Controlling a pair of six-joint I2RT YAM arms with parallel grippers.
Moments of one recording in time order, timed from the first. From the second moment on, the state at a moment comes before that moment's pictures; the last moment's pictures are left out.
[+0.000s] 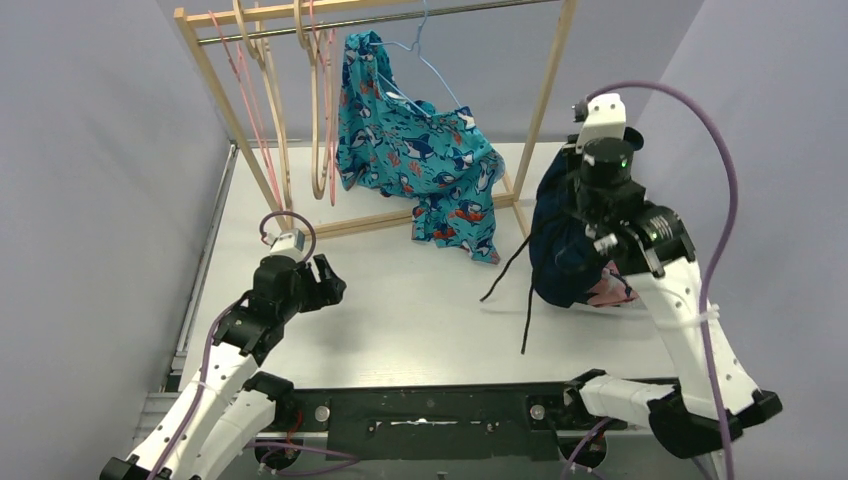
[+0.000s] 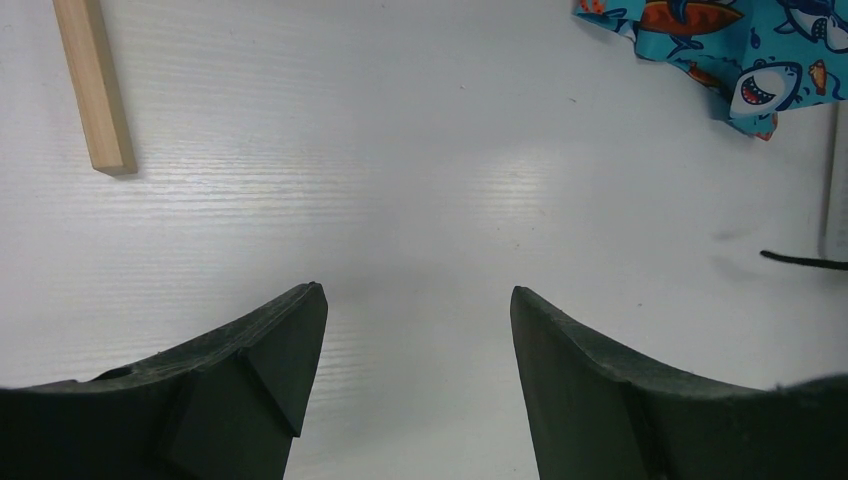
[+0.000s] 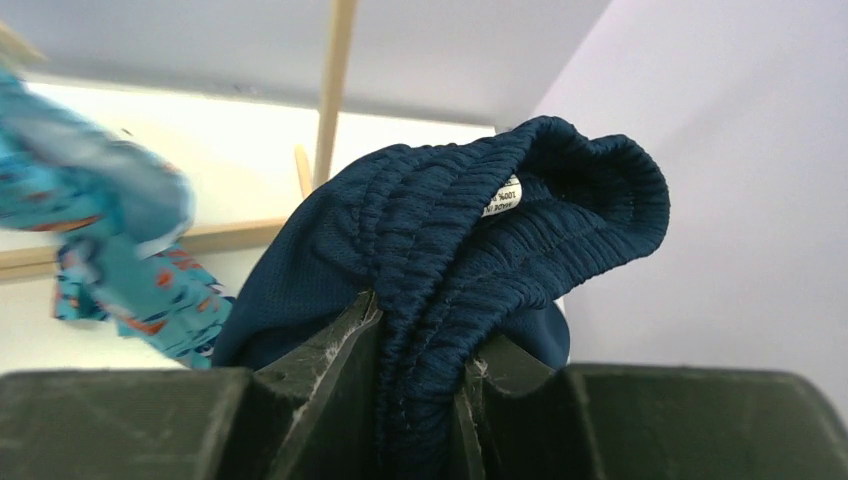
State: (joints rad) left arm -0.35 0.71 0.54 -0.45 -0.04 -0.53; right arm 0.56 1.12 1.59 -0.77 0.68 -0.08
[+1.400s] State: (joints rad) left arm -0.35 0.75 0.54 -0.45 -0.02 -0.53; right arm -0.14 1.51 1.03 -0.44 0.02 0.16
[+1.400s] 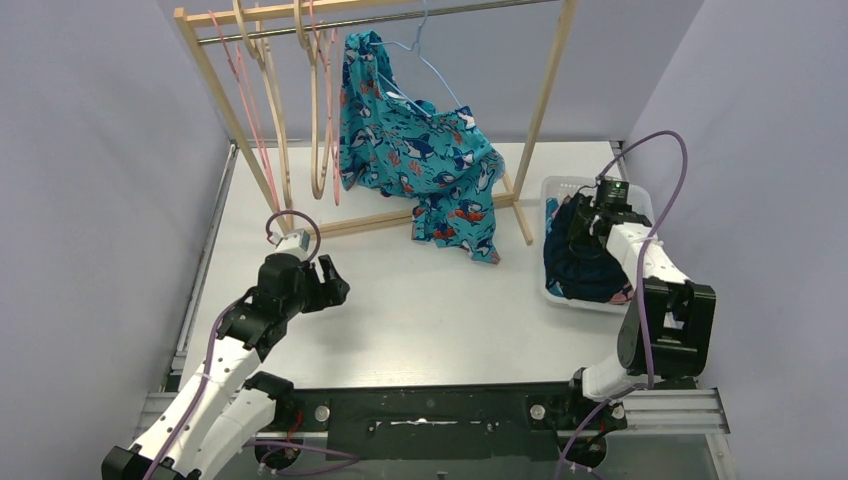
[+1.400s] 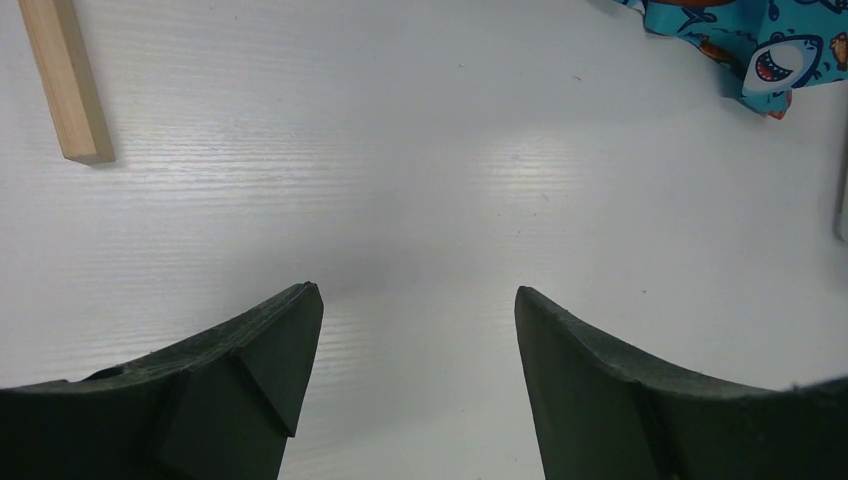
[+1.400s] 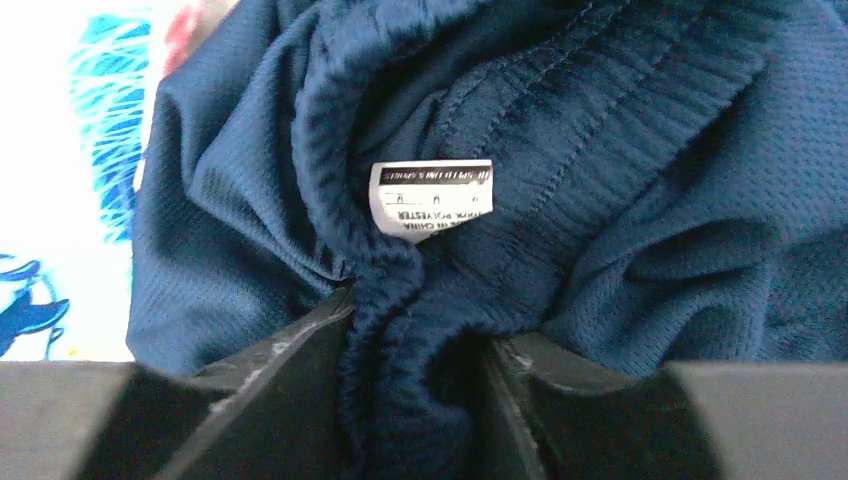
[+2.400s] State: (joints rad) left arm -0.35 0.73 0.54 -0.45 -0.03 -0.53; right arm -0.06 1.33 0.71 -0.23 0.16 0.39
